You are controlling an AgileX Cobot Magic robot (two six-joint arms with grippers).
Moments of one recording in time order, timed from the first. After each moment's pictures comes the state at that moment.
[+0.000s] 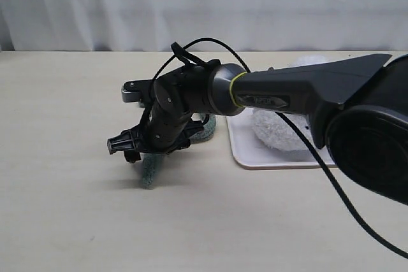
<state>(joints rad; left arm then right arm) 0.02 0.00 0.00 -0.01 0.34 0.05 0.73 2.32 -1.70 0.05 0.62 0.35</state>
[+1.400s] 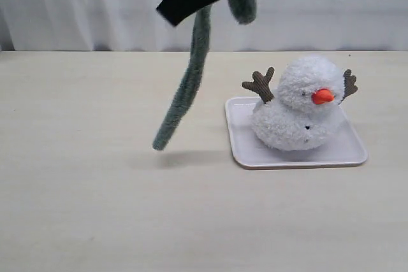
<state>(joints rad) 0.02 0.00 0.00 -0.01 0.34 0.05 1.01 1.59 -1.70 -0.87 1.21 0.36</state>
